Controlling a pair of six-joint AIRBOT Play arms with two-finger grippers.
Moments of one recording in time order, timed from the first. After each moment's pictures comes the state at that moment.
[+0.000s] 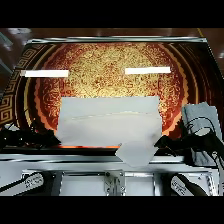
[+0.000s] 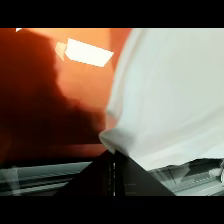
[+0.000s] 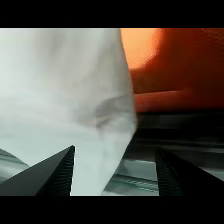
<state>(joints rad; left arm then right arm) 0.48 -1.26 0.49 0.96 -1.13 -1.18 -0.42 -1.12 0.42 -1.04 1.21 1.26</state>
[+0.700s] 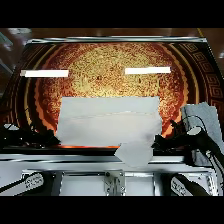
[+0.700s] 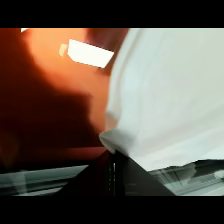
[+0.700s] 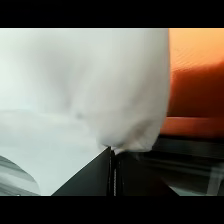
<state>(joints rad) 0.48 -1.25 0.50 0.96 -1.11 -1.15 -0.28 -1.14 0.40 -0.96 1.12 1.24</state>
